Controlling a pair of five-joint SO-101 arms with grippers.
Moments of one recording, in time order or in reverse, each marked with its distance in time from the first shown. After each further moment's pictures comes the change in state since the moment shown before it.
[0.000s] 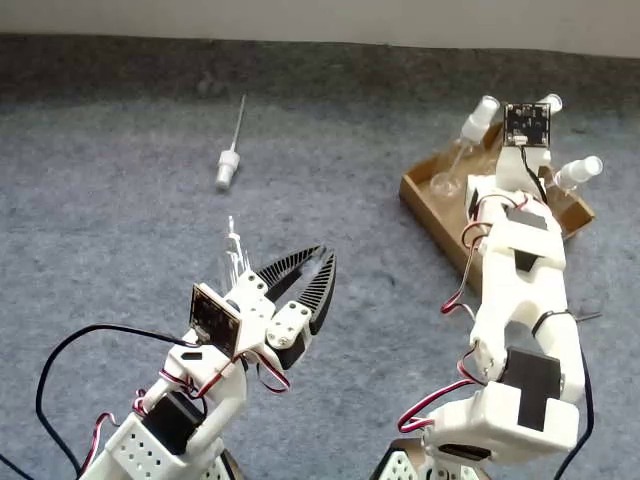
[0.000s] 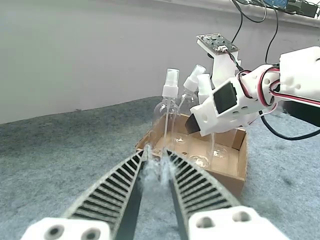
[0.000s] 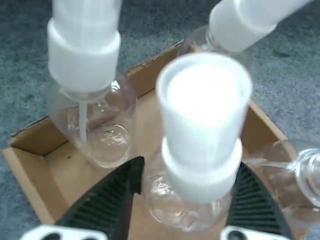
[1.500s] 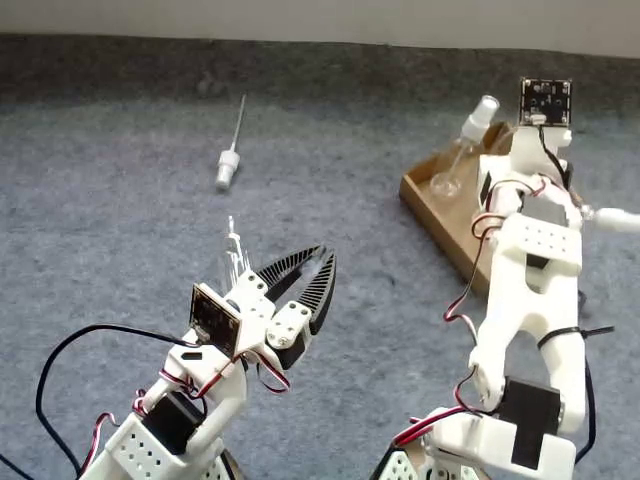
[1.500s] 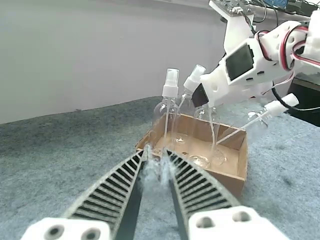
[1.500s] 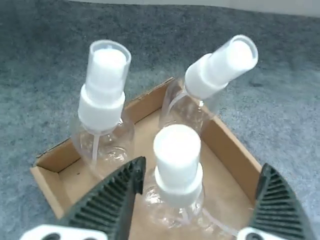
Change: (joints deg) left arm 0.0 0.0 0.0 0.0 0.0; right arm 0.2 -8.9 -6.9 11.6 0.0
